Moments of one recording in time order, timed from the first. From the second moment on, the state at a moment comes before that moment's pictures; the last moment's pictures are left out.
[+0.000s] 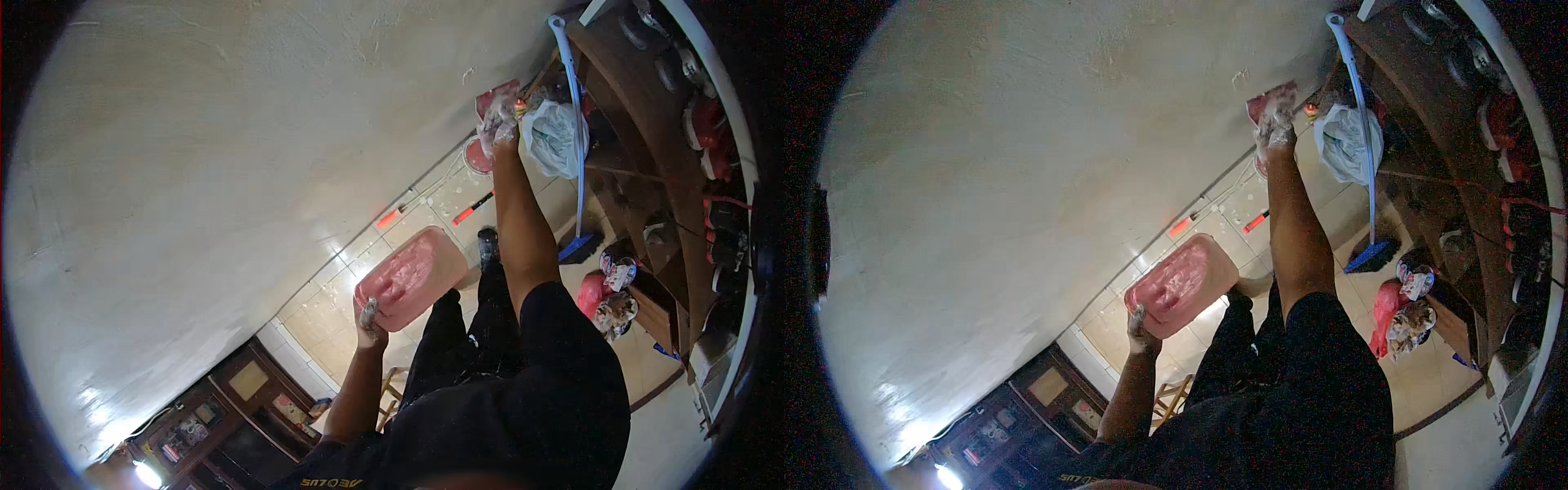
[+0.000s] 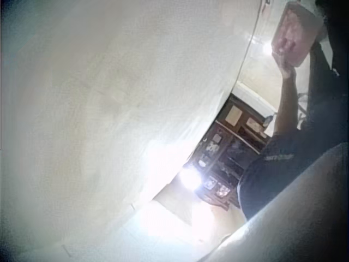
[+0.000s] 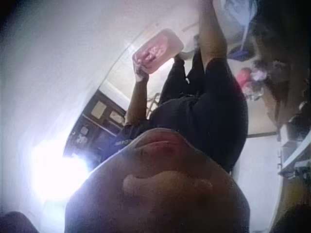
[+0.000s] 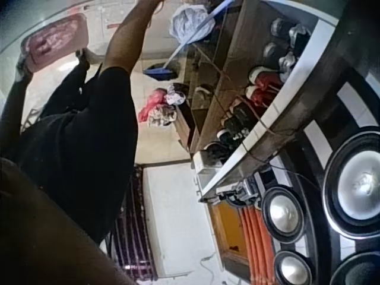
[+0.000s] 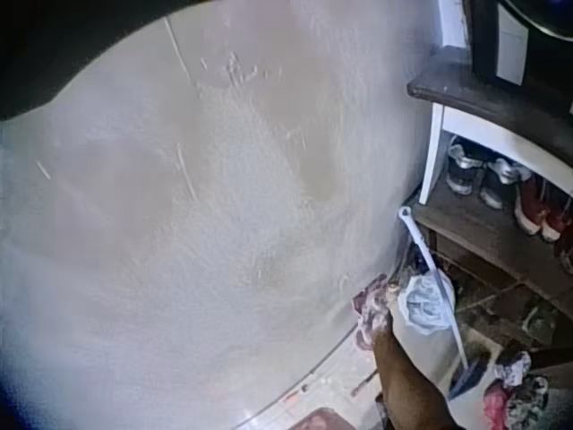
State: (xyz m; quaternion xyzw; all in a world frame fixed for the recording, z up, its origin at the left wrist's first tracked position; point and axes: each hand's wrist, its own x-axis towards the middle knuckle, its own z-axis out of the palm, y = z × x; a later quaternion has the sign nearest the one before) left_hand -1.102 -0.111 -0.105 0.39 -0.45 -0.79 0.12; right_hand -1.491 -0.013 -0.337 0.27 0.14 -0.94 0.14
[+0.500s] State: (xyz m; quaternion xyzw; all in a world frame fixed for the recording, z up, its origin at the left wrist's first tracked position) left_hand -1.089 -0.125 -0.121 0.40 -0.44 -0.80 0.10; right_hand -1.485 -0.027 -0.339 0.12 0.06 -0.98 0.15
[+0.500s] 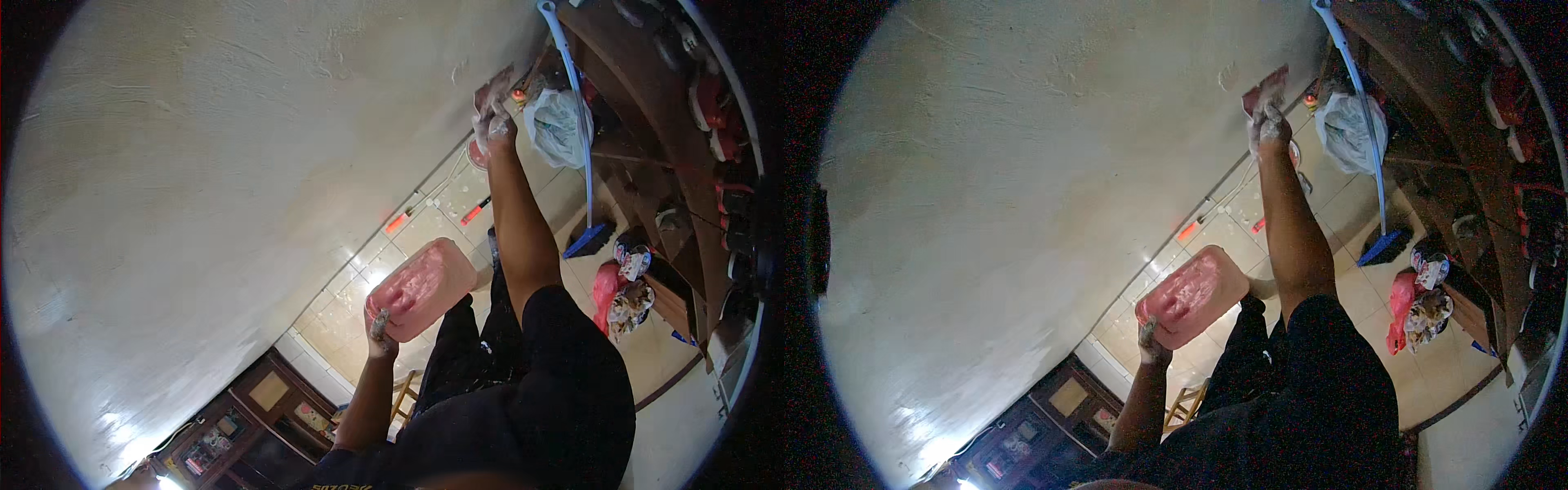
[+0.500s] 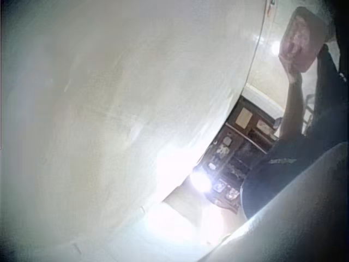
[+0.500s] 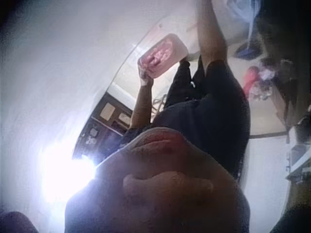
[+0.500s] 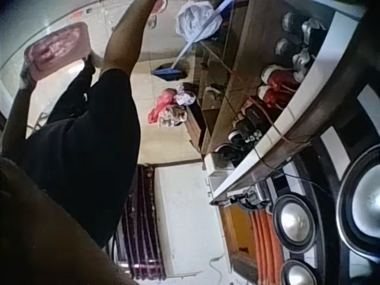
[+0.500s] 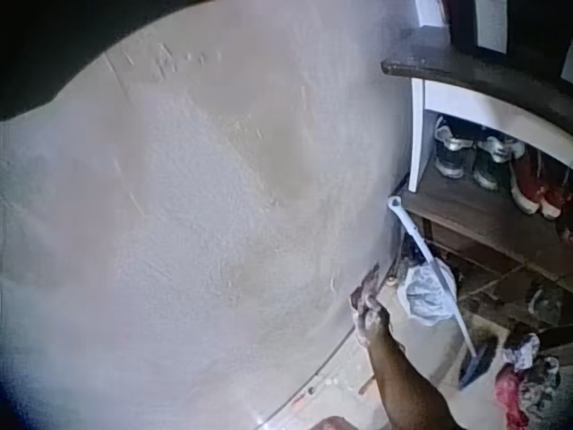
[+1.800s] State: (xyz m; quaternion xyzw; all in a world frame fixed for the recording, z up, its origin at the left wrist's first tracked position) left_hand -1.096 -0.124 -0.114 0.43 -0.43 -0.79 0.06; right_hand -1.462 -0.082 -0.348 0.15 0.75 -0.64 -0.02
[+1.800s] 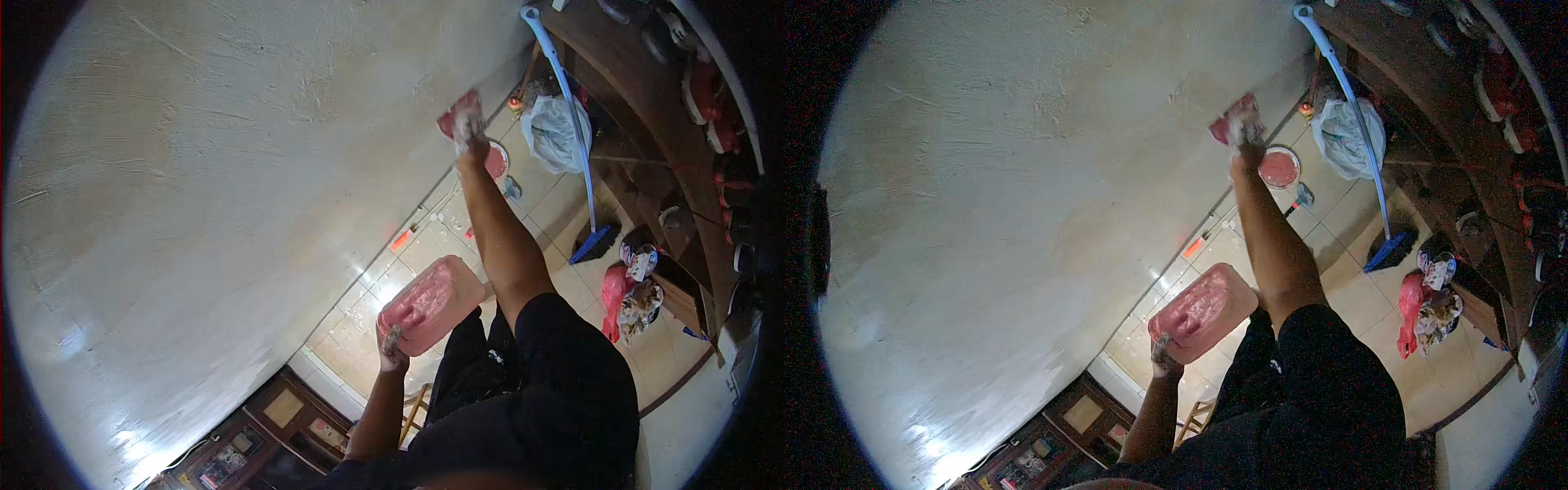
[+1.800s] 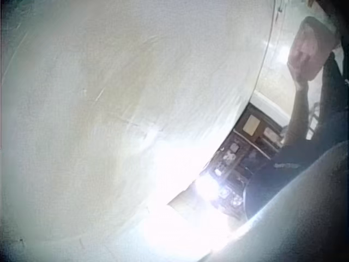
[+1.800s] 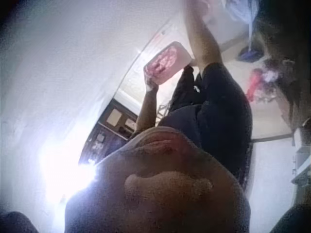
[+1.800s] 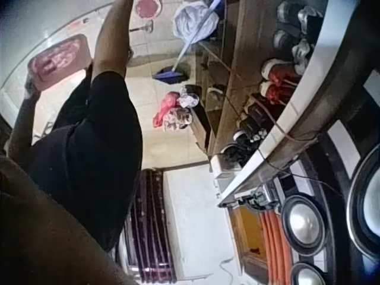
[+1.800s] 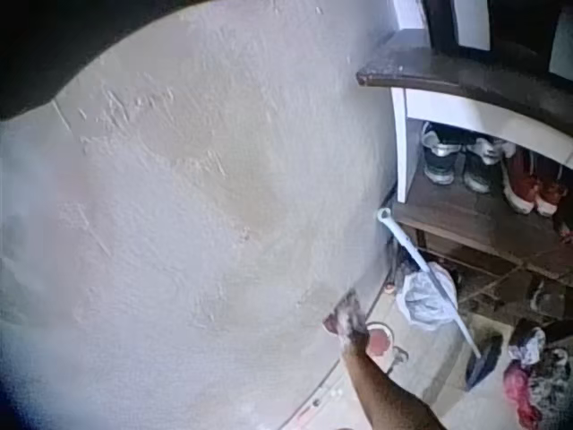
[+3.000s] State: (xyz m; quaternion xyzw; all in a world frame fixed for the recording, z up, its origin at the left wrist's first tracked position) left_hand -1.093 -0.129 -0.116 0.41 -0.42 -0.80 0.06; right_hand -1.438 -0.089 -0.332 0.16 0.39 -0.91 0.00
